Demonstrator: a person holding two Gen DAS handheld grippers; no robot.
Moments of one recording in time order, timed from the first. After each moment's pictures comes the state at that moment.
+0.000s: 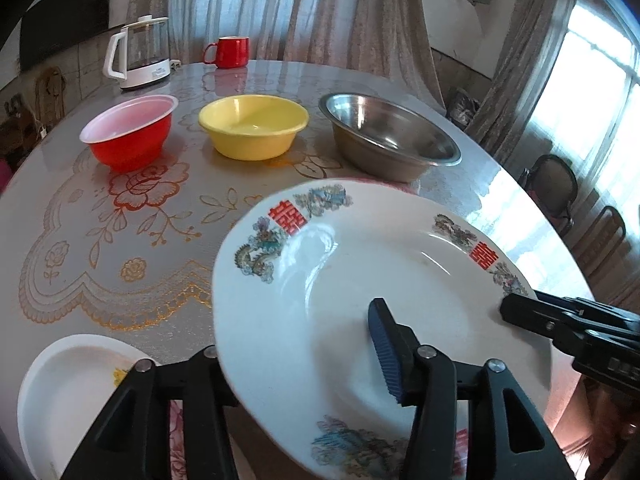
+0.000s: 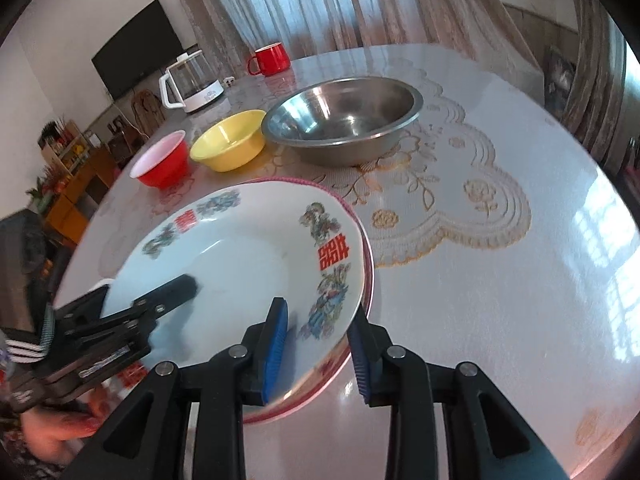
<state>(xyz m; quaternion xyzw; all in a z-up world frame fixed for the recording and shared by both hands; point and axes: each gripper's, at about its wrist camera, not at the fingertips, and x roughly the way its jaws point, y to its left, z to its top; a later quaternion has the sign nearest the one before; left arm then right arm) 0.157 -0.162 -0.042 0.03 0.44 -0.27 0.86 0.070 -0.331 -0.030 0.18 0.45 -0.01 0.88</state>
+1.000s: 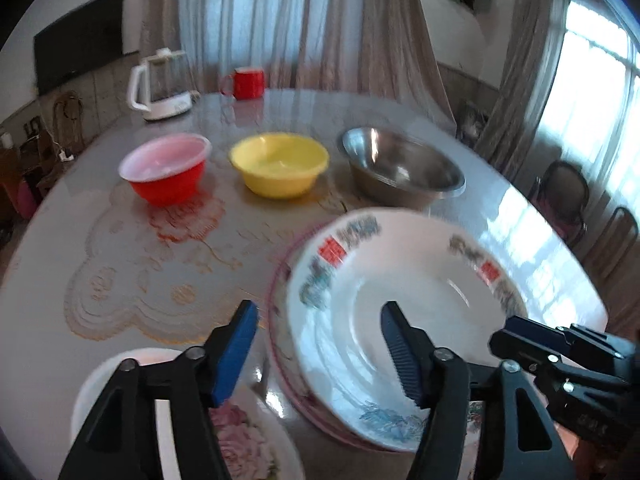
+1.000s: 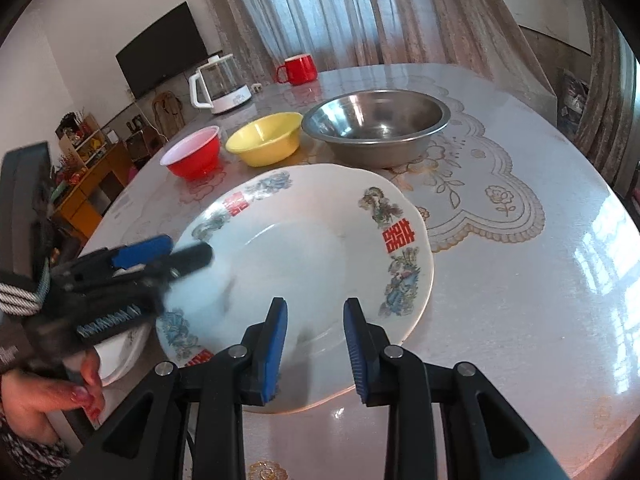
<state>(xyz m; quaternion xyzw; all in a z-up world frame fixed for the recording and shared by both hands) 0.143 -0.133 -0.004 0.03 0.39 -0.24 0.89 0.049 -0.299 -0.026 0.15 0.40 0.01 0.90</state>
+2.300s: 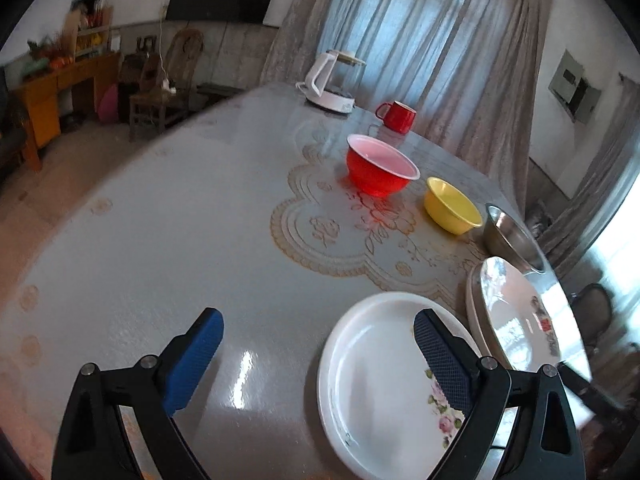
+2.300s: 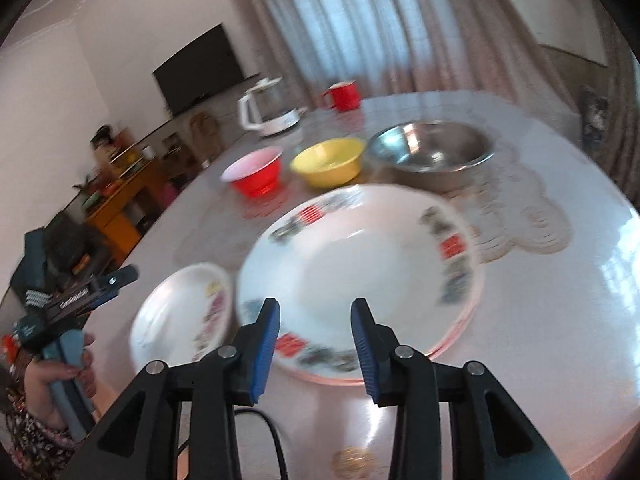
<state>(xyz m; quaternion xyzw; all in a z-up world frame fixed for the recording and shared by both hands) 0.126 0.063 -0.024 -0.14 0.39 -0.10 0.90 0.033 -0.247 -0.011 0.16 0.37 0.08 0.91</state>
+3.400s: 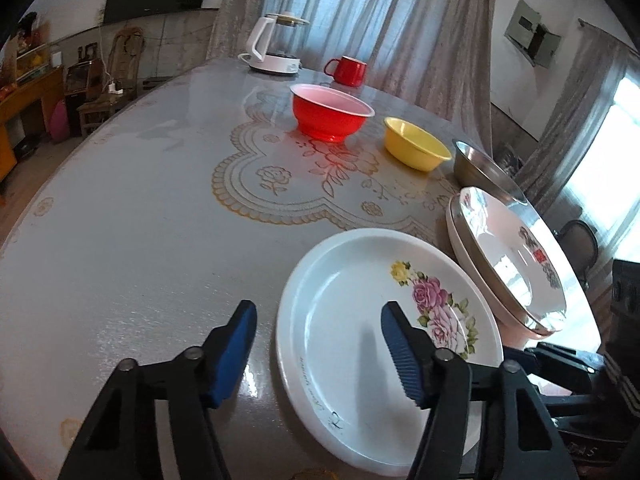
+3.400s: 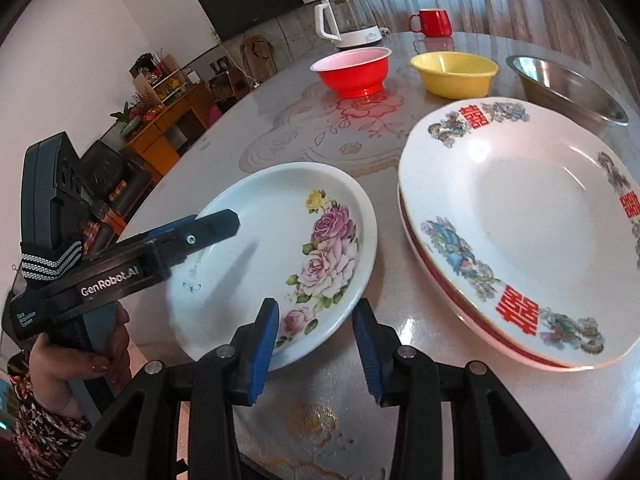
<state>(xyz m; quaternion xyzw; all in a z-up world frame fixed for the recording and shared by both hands) 0.127 0.035 -0.054 -0.07 0.42 -0.19 0.88 0.072 -0.140 -0.055 0.11 0.45 0.18 0.87</state>
